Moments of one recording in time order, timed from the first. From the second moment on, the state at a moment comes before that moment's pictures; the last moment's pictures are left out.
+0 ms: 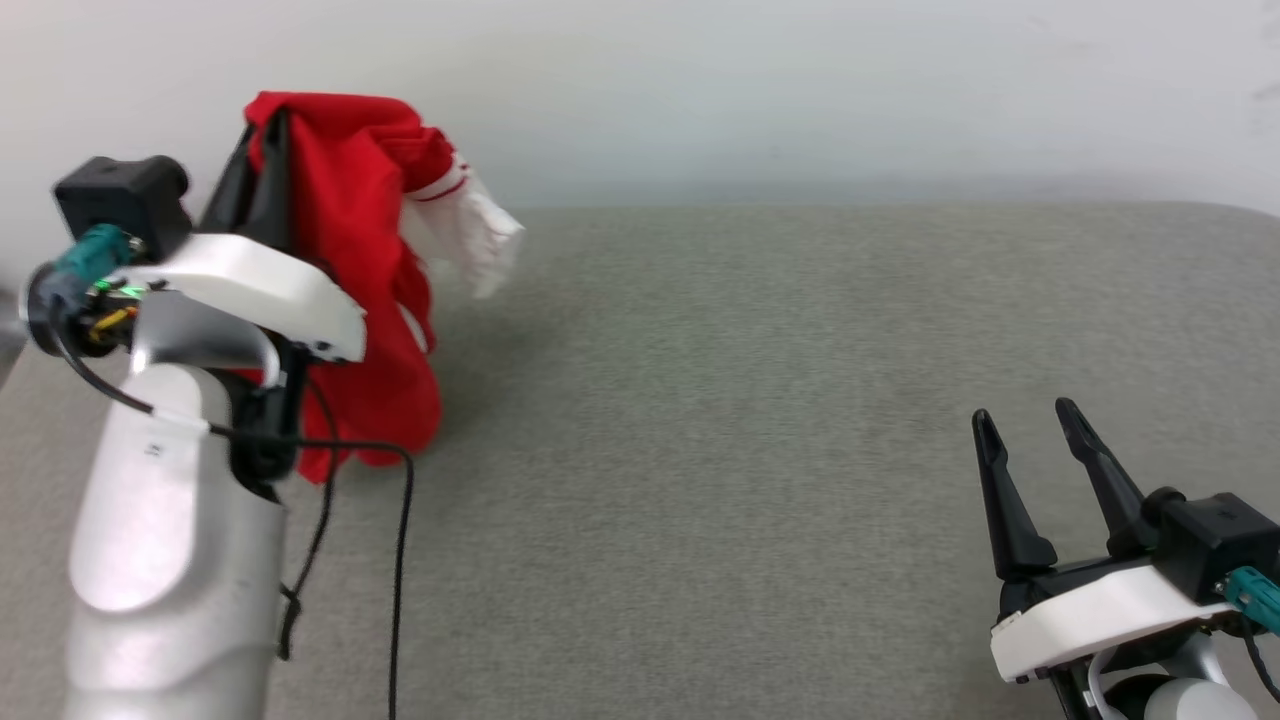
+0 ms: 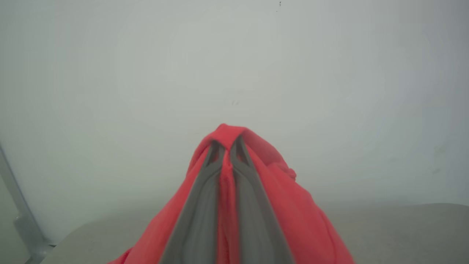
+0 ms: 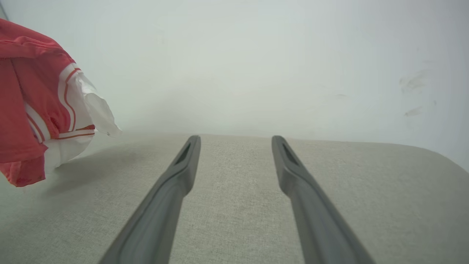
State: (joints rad) left arm -0.63 0.24 -0.04 0.32 -0.30 -0.05 -0.03; right arm -0.02 -0.05 0.01 -0.11 0.15 0.13 -0.04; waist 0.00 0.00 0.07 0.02
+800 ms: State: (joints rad) left arm -0.39 0.05 -0.43 0.11 -0.38 -0.05 -0.08; right arm -0.04 -0.05 -0.03 -0.13 0.18 0.13 -0.05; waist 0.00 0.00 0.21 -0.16
